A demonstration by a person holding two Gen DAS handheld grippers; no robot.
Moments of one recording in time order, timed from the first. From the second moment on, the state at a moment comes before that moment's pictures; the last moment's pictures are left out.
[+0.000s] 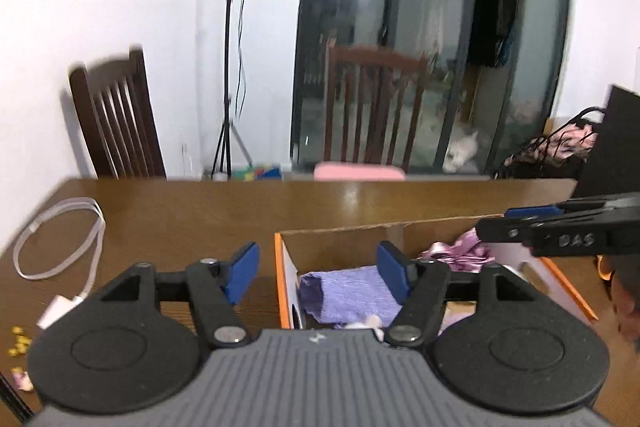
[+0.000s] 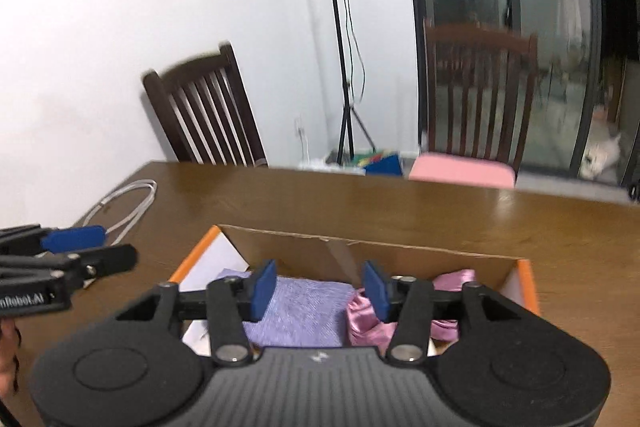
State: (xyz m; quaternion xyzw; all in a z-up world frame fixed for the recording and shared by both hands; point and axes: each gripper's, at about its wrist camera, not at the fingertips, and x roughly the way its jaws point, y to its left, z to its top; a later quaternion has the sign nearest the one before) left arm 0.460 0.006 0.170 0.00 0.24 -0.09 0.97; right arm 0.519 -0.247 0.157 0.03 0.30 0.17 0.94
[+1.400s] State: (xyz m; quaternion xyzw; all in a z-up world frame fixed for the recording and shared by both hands) left arm 0.309 -0.030 0.045 -0.11 0.31 -0.19 0.93; right arm 0.280 -0.275 0.038 0.13 0.29 0.22 0.92
